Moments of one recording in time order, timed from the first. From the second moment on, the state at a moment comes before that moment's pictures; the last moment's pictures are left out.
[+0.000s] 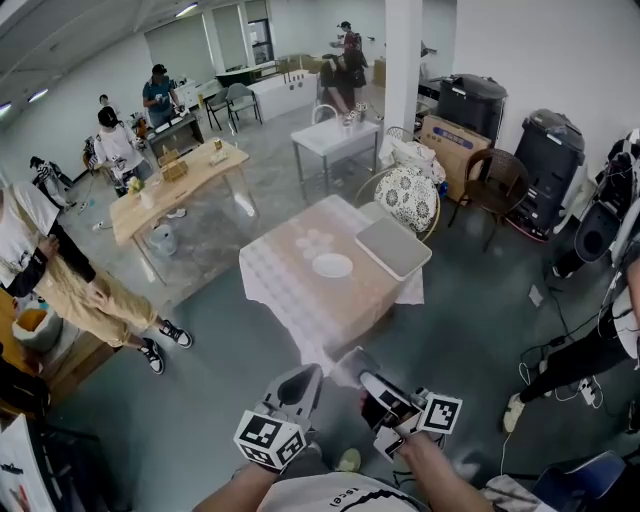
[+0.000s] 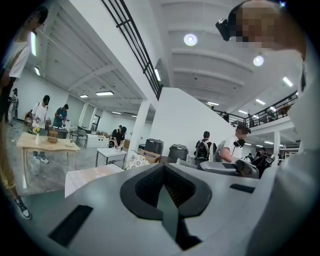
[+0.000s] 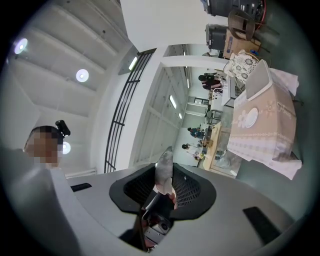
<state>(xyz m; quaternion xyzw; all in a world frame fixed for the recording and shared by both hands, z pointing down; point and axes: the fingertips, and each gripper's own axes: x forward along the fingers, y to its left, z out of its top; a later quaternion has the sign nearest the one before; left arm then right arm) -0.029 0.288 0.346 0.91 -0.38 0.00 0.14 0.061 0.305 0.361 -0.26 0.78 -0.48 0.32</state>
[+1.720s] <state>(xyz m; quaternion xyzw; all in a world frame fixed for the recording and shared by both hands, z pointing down) -0.010 -0.075 0.446 0.93 -0.33 0.02 0.15 0.077 -0.059 0.503 -0.35 0.76 -0.52 0.19</state>
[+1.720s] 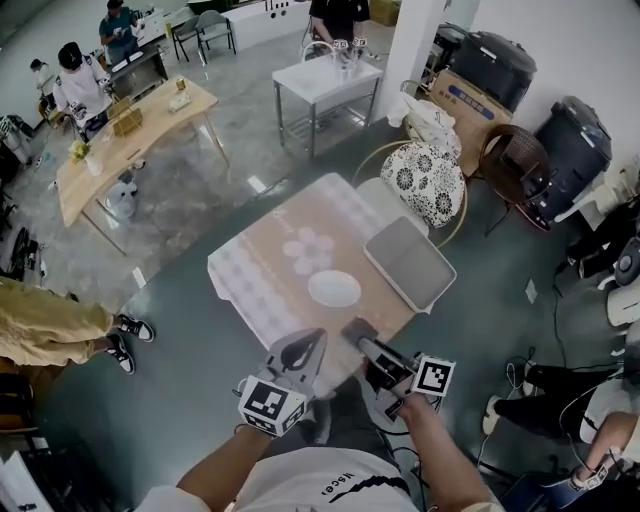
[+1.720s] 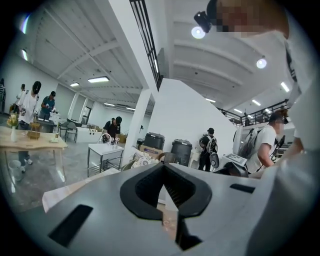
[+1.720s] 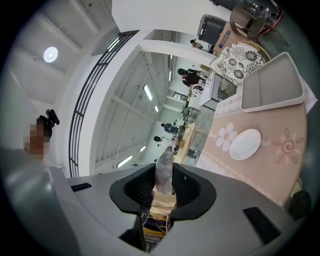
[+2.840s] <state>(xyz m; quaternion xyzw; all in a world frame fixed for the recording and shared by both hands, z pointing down) 0.044 -0.247 0.620 0.87 -0.40 0.10 0.25 0.090 -0.230 0.757 -0.29 0.68 -0.67 0.03</state>
